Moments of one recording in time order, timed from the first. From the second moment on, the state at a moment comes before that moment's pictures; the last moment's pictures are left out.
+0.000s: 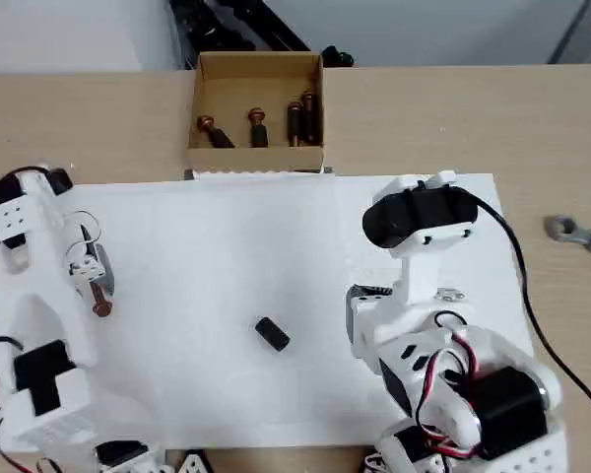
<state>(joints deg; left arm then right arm) -29.0 8.1 5.6 98.1 6.5 -26.4 -61.3 23.3 94.5 -16.7</state>
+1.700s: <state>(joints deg) -27.7 2.9 14.7 82.8 -14.8 -26.3 -61.9 23.5 94.5 -16.7</state>
